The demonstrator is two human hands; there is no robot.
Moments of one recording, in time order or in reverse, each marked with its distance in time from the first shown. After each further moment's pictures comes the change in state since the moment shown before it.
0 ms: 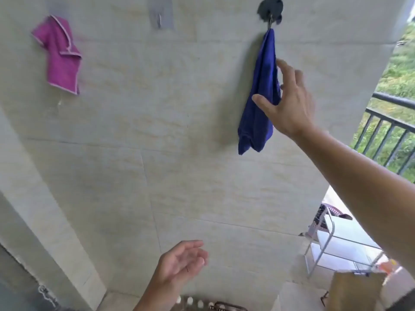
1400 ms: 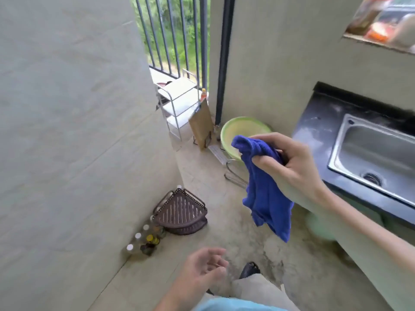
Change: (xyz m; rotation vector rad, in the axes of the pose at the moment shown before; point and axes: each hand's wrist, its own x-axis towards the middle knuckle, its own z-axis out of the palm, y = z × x) left_hand -0.096 -0.136 -0.030 0.328 -1.228 -0.565; right_hand -0.410 -0.155 -0.120 0.150 0.232 1.001
